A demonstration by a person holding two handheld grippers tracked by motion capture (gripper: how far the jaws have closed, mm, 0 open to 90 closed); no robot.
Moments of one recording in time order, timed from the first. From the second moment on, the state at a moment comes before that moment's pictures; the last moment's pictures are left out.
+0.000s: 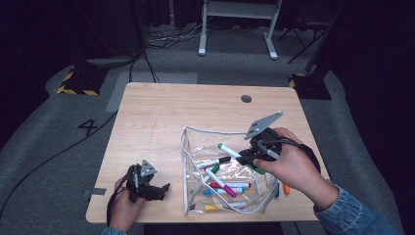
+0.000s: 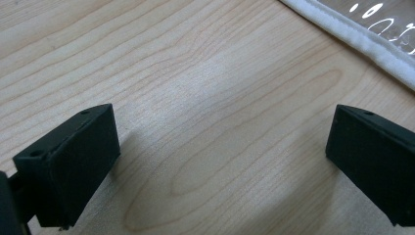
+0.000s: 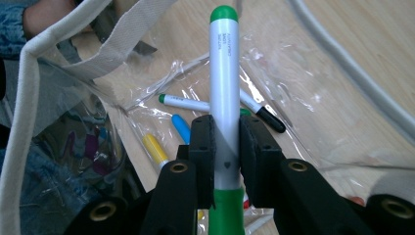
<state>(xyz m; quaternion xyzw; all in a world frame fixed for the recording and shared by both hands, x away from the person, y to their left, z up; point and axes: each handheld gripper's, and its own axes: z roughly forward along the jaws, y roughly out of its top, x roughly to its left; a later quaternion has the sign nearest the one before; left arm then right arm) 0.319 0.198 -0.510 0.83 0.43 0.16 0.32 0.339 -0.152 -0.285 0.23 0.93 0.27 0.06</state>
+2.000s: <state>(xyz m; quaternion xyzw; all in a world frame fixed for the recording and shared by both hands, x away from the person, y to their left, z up) 0.319 0.197 -0.510 0.83 0.43 0.16 0.32 0.353 -0.123 -0.319 0.20 0.94 0.25 0.06</state>
